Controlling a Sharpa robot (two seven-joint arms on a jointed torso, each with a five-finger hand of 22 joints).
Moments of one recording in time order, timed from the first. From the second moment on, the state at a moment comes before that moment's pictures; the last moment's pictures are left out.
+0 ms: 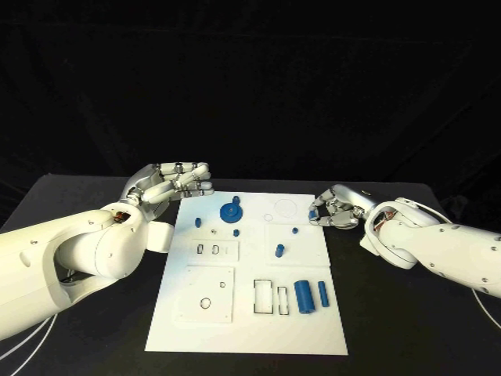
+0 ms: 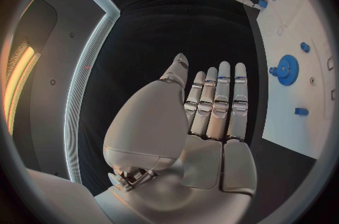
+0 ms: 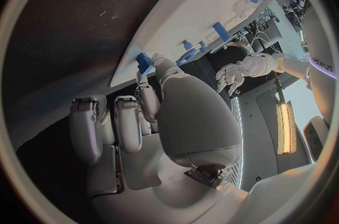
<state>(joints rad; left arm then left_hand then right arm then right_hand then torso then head) 1.21 -0.98 0.01 1.70 -0.01 -0.42 0.38 1.46 -0.02 0.02 0.12 0.05 0.97 0.21 0.10 0.07 1.07 0.16 0.09 0.07 1.09 0.12 0.13 0.15 0.17 0.90 0.26 0.24 0.08 1.21 -0.79 -0.11 1.24 -1.19 -0.39 0.12 1.37 -0.09 0.15 0.09 0.27 1.03 0.13 0.09 0.22 1.35 0.05 1.28 1.29 1.47 -0.01 1.51 1.31 0.02 1.47 0.10 1.51 1.31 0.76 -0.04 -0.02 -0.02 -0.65</state>
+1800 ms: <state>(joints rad) 1.21 -0.96 0.01 1.68 -0.01 -0.42 0.37 1.46 -0.02 0.02 0.12 0.05 0.97 0.21 0.10 0.07 1.07 0.16 0.09 0.07 1.09 0.12 0.12 0.15 0.17 0.90 0.26 0.24 0.08 1.24 -0.68 -0.11 1.58 -1.34 -0.47 -0.16 1.36 -0.02 0.24 0.08 0.29 1.08 0.11 0.11 0.23 1.37 0.03 1.30 1.31 1.47 -0.03 1.51 1.31 0.02 1.47 0.08 1.54 1.31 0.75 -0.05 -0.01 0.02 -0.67</state>
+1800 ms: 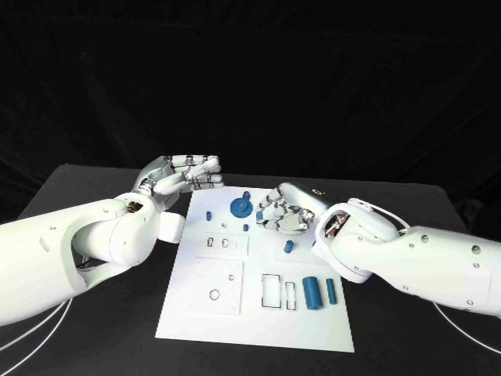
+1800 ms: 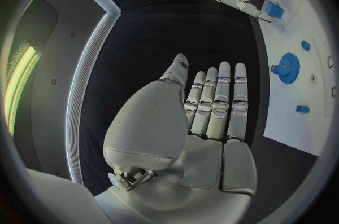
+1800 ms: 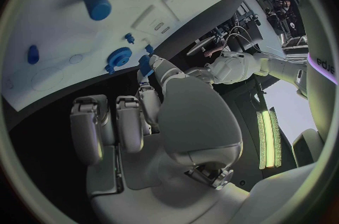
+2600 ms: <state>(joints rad) 1.21 -0.95 0.01 1.68 -0.01 -0.42 0.37 1.46 -0.02 0.02 0.12 0.05 0.97 0.21 0.10 0.07 1.07 0.16 0.09 0.07 1.09 0.12 0.12 0.15 0.17 0.90 0.26 0.24 0.08 1.18 -0.51 -0.13 1.51 -1.48 -0.41 -0.26 1.35 -0.03 0.24 0.08 0.29 1.08 0.11 0.11 0.23 1.37 0.03 1.30 1.31 1.47 -0.03 1.51 1.31 0.02 1.47 0.08 1.54 1.31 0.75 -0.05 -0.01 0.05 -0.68</state>
